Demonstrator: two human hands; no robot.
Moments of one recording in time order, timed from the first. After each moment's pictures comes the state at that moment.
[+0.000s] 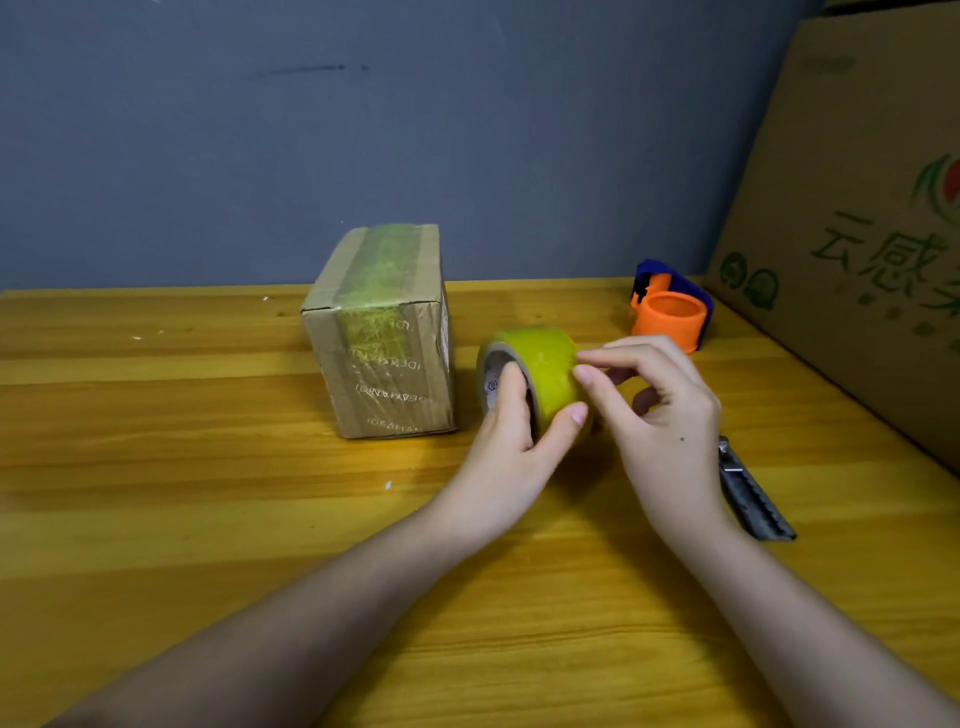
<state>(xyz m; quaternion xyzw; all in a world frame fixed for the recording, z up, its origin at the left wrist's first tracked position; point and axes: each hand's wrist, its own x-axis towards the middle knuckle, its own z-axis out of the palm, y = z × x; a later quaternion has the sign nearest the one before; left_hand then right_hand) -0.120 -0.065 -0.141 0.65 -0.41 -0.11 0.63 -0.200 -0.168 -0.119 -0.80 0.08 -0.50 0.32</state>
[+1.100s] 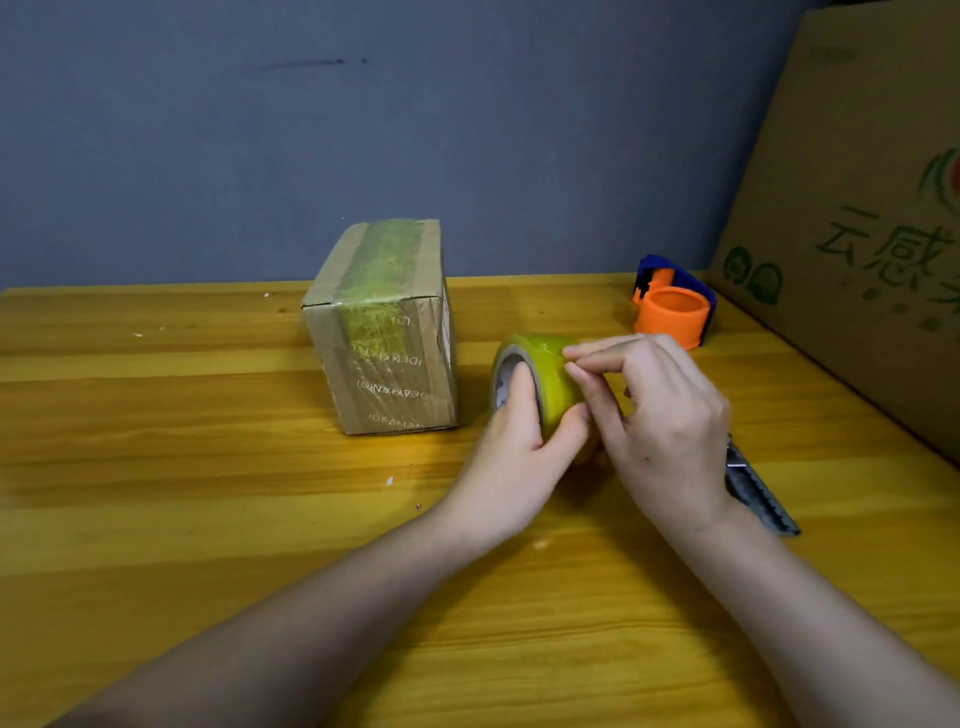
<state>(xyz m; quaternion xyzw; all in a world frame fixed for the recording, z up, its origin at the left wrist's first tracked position) -0.126 -0.064 -0.136 0.69 -0.41 -0.09 0.58 -0.199 -0.168 -0.116 -0.84 0.01 -0.54 0.07</state>
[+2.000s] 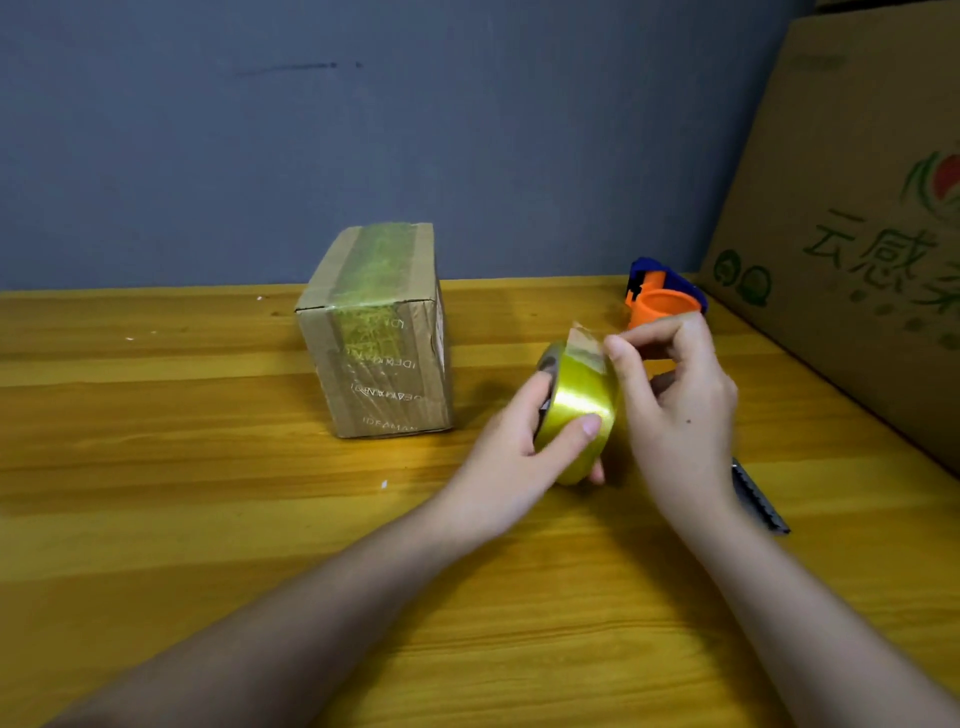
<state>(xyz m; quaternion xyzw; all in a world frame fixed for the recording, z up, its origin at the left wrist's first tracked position) -0.126 -0.060 -0.132 0.59 -0.47 -0.22 0.62 -0.200 -0.177 -0.114 -0.79 0.15 -0.53 0.26</state>
